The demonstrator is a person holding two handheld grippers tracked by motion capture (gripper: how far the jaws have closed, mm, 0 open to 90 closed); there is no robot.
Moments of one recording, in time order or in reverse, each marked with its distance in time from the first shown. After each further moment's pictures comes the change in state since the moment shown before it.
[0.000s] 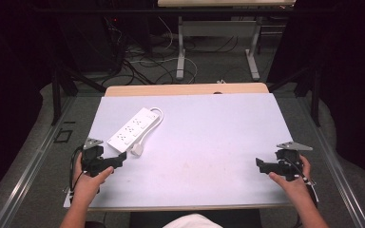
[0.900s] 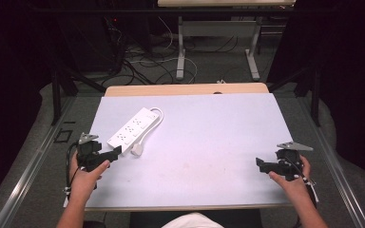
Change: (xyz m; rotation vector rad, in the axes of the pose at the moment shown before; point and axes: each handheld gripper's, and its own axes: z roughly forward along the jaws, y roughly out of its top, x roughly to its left) left arm 0.008 0.014 -0.008 -0.009 0.047 -0.038; right arm -0.001 -0.001 0.002 -0.004 -0.009 0.022
